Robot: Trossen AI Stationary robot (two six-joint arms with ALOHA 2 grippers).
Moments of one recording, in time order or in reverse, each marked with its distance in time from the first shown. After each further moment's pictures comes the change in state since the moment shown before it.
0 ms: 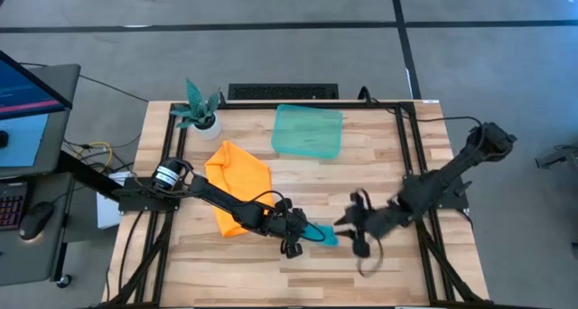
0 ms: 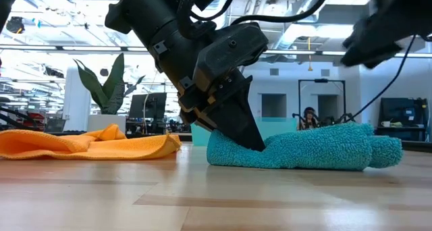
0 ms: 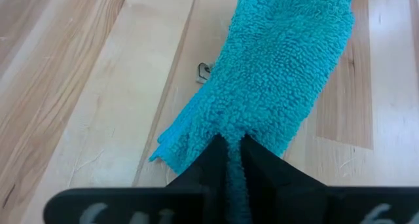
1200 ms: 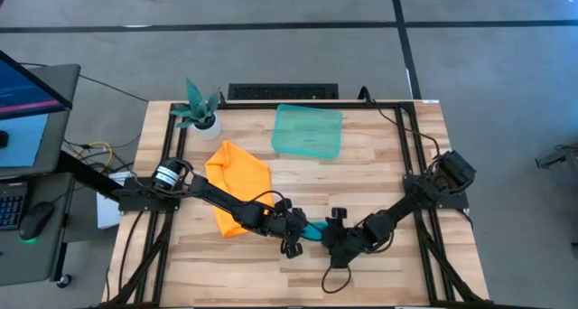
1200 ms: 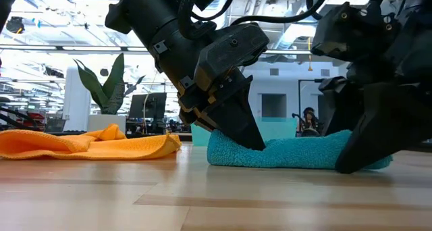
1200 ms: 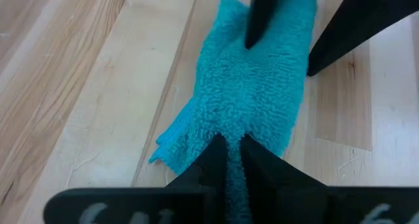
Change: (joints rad) left arm 0.000 0.000 0.000 0.001 0.003 -0.012; right arm -0.024 0.543 0.247 -0.109 0.038 -0.053
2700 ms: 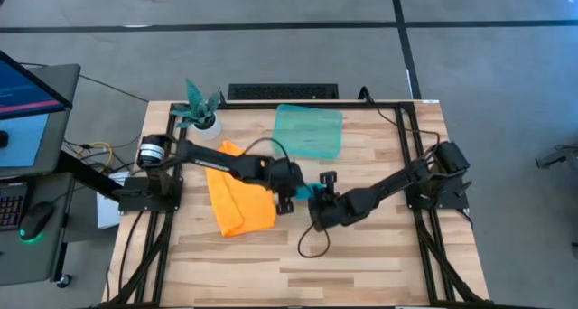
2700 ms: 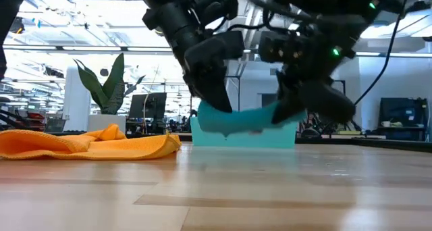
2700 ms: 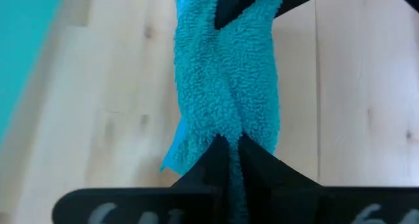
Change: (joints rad) left arm 0.332 -0.214 -0.002 -0.274 0.237 0.436; right arm -0.264 -0.052 0.151 -0.329 0.281 -0.474
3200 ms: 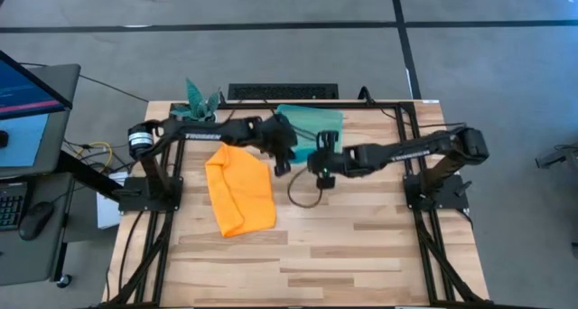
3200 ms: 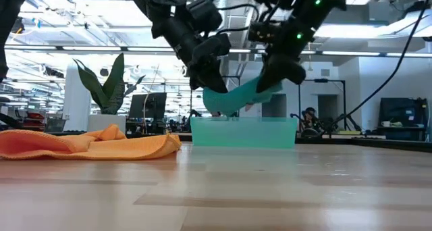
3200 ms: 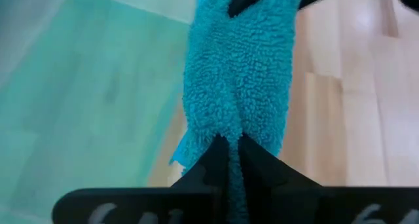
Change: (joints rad) left arm 0.310 -0.086 0.005 0.018 0.176 0.156; right arm -0.352 -0.221 0.000 0.070 -0.150 -0.297
